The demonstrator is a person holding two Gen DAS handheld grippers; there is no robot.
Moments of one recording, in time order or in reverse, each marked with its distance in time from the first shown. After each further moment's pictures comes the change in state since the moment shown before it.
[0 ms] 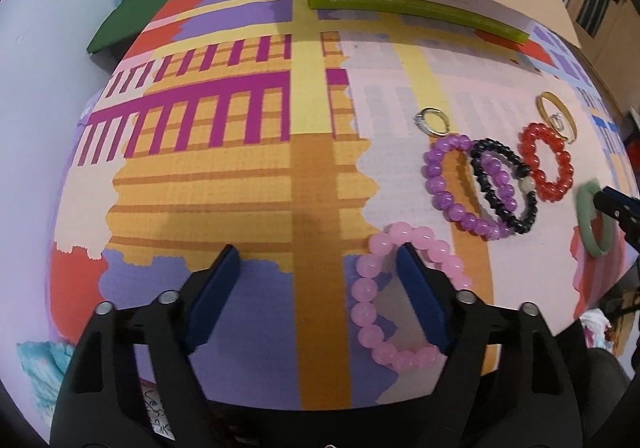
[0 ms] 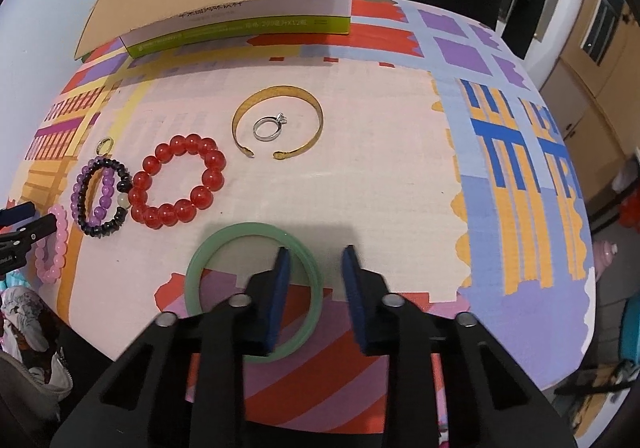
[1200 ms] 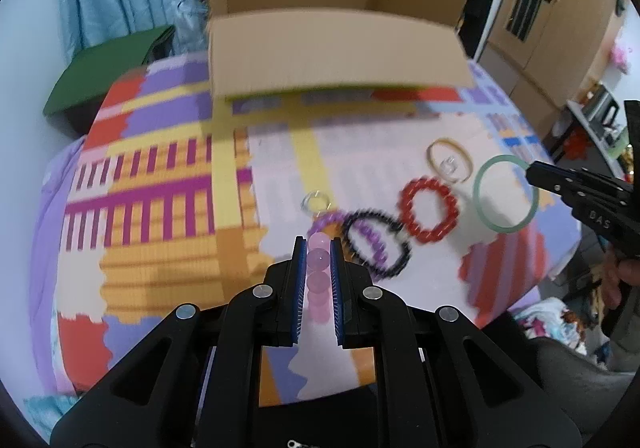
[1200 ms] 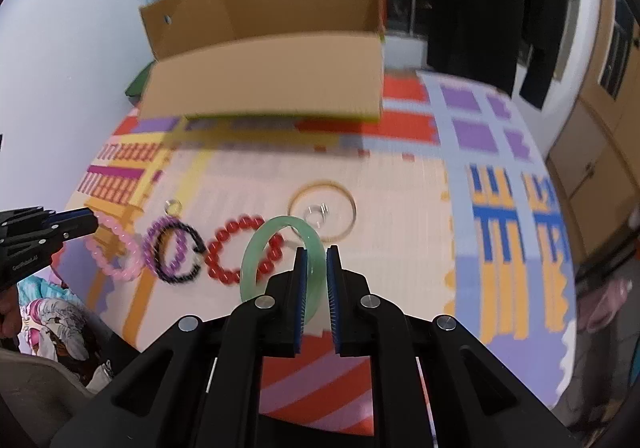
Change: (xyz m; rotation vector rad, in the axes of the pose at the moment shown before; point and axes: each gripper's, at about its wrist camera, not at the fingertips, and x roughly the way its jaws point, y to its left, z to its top) left arm -0.078 -0.036 0.033 0.120 -0.148 -0.200; right arm -0.074 0.009 0.039 -0.068 -0.190 0.112
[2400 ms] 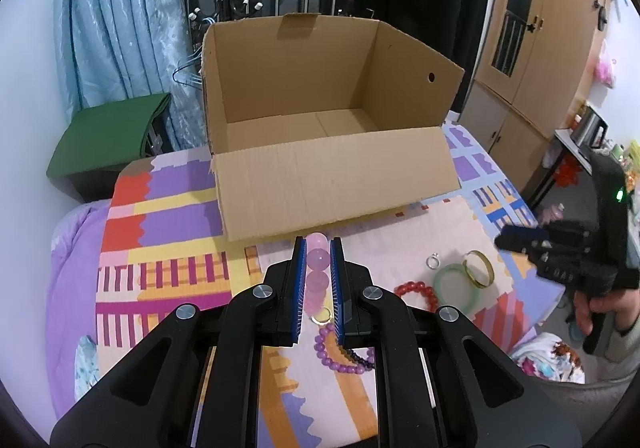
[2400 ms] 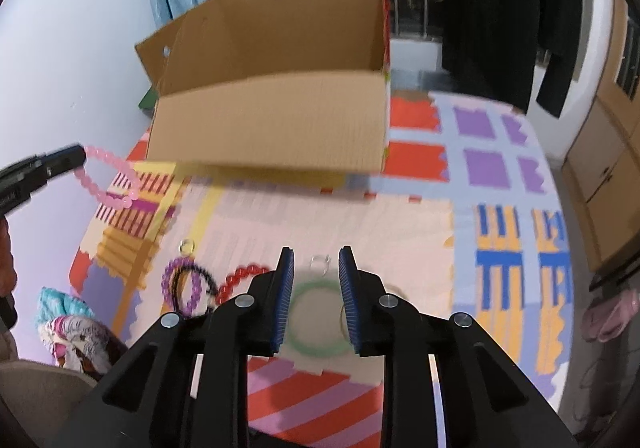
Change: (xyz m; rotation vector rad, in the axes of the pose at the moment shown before) left arm -0.044 0.001 0.083 0.048 -0.154 0.001; right arm 0.013 -0.017 0.029 0.031 0.073 0.098
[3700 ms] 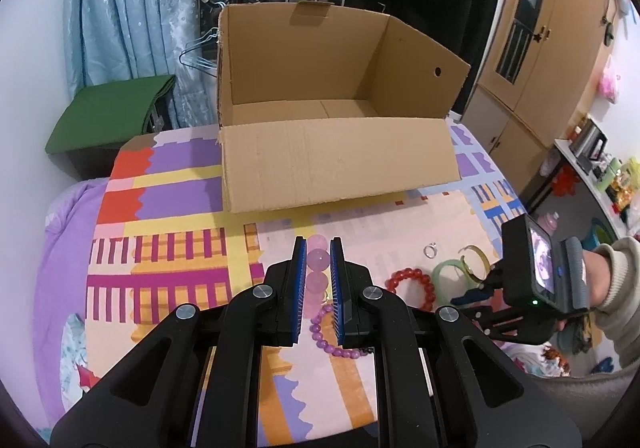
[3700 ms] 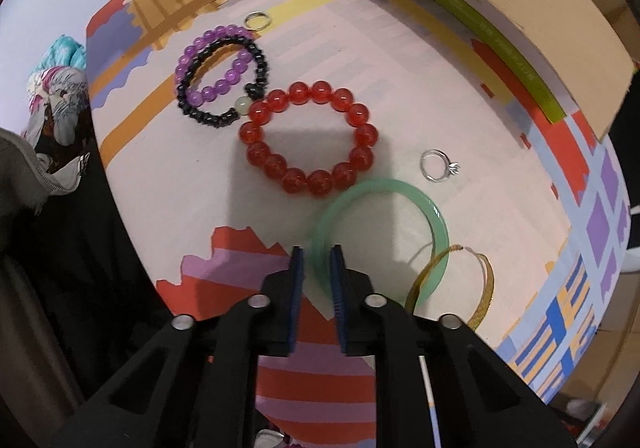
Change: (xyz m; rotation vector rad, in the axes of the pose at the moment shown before) left arm -0.003 0.009 -0.020 -0.059 0.016 -0.020; right arm 0.087 0.052 -0.041 -0.686 0.450 0.062
